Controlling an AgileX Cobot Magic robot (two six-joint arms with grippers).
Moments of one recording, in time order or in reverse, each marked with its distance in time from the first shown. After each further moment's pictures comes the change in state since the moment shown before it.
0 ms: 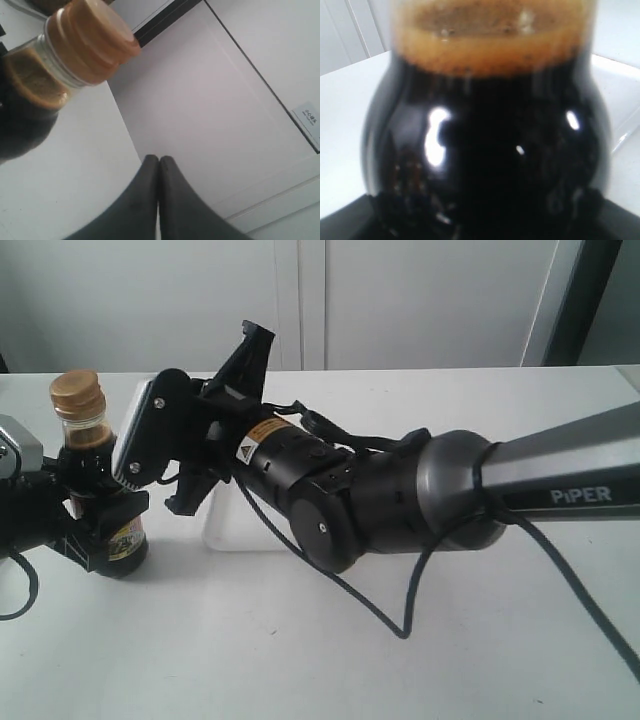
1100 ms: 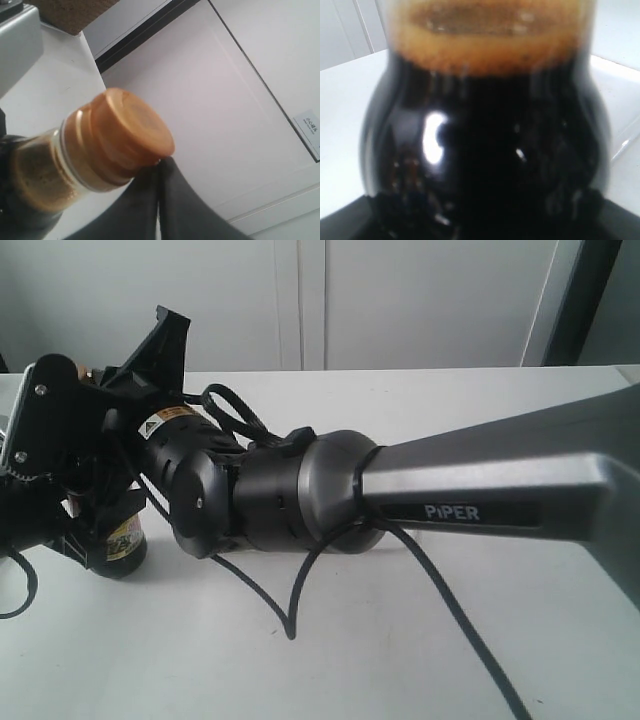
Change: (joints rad) left arm 0.000 0.000 0.000 -0.002 0.002 -0.023; right arm 0.135 0.118 -0.269 0.409 0.096 -0.395
